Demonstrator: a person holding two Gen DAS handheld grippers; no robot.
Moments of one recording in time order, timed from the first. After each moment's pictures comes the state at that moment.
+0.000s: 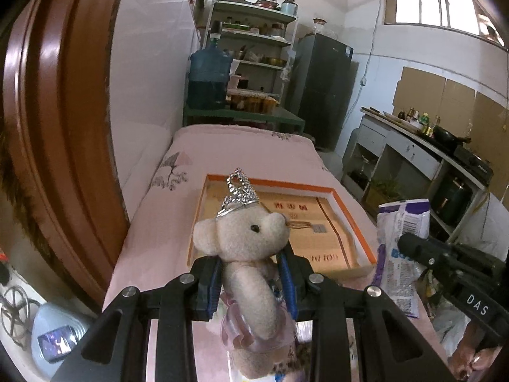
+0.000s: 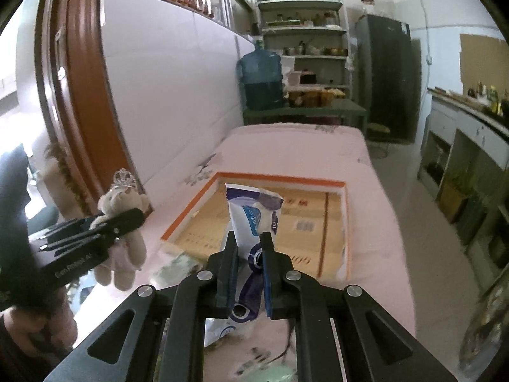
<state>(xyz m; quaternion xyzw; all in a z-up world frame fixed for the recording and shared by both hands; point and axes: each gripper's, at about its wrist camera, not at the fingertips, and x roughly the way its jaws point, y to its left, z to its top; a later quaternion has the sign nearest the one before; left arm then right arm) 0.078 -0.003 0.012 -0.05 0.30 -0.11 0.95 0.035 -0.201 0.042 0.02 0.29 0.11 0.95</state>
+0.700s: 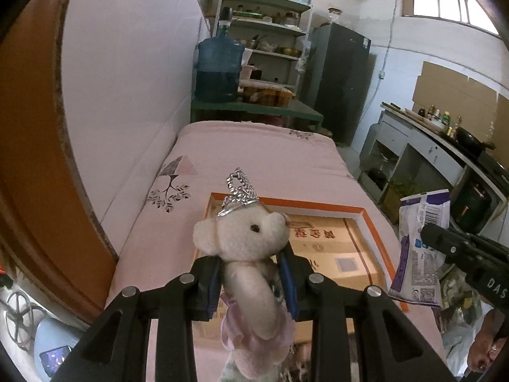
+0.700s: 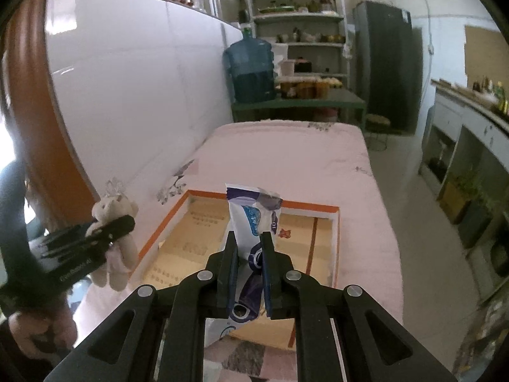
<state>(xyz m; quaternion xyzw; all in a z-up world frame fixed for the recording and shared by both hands) 0.182 -0.018 0.003 -0.05 0.33 -0.08 0.94 0.149 -0.235 0.048 0.03 0.33 0.11 0.94</state>
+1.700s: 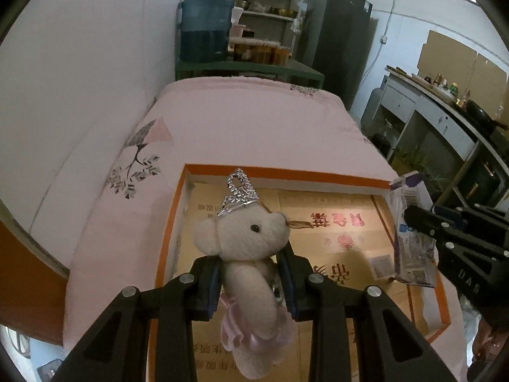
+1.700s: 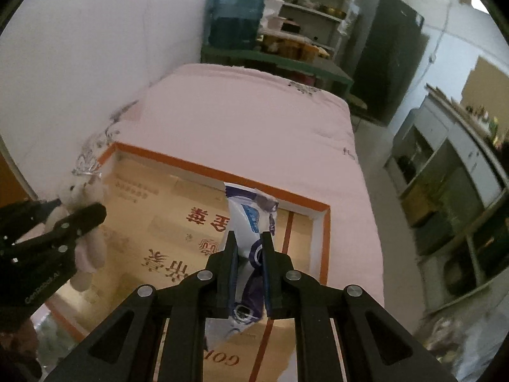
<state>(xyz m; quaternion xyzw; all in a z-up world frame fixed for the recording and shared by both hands) 0.270 -0.039 -0.069 -0.03 0.41 -0.10 0.91 0.254 -0.198 -0.027 -0.12 0.42 0.02 0.90</state>
